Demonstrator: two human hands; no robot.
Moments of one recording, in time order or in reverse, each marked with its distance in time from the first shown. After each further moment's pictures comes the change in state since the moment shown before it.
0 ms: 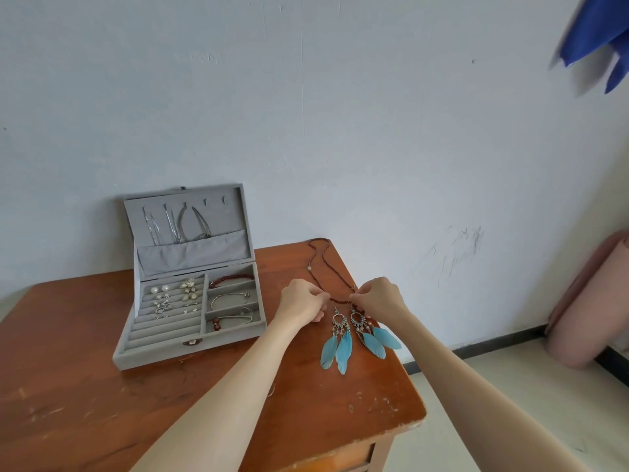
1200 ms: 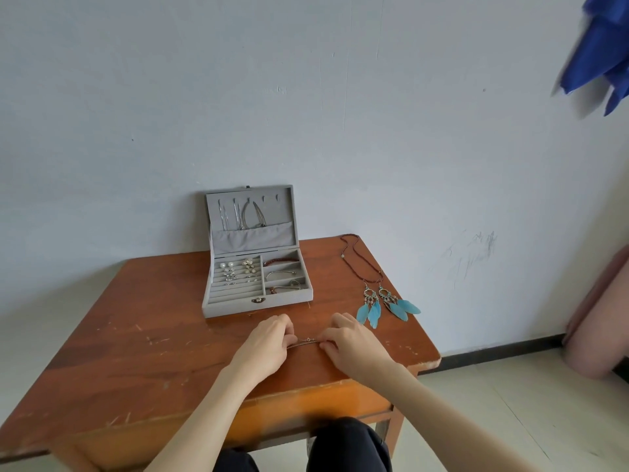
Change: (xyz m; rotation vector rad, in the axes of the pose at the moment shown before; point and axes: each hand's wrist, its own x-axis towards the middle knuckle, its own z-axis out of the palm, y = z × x) left_hand -0.139 -0.092 -0.087 0.562 0.004 0.220; right_hand -0.152 -0.029 0.071 -0.401 -0.094 -0.717
